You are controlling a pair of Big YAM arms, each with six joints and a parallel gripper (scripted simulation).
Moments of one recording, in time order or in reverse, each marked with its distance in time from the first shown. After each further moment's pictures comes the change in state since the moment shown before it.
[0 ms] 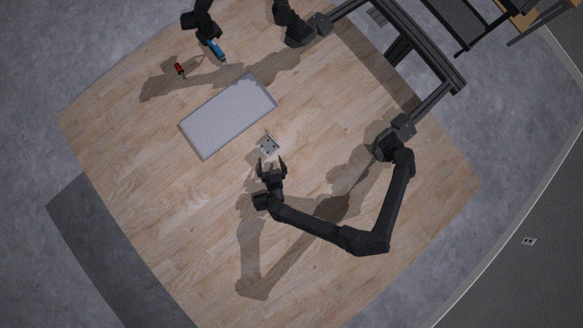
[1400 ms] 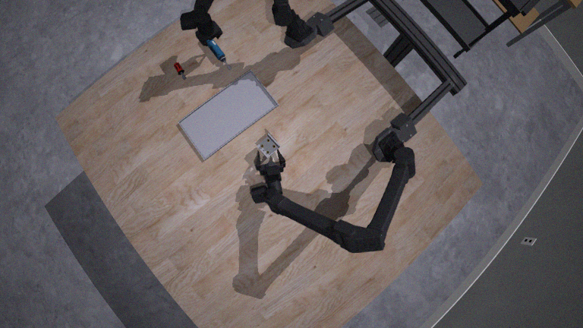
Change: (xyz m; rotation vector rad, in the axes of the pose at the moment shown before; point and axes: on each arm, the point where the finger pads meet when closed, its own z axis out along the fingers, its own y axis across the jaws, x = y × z) left arm -0.002 0.002 0.033 -0.004 0.001 0.004; right arm 0.000 0.000 0.000 0.000 0.000 0.000
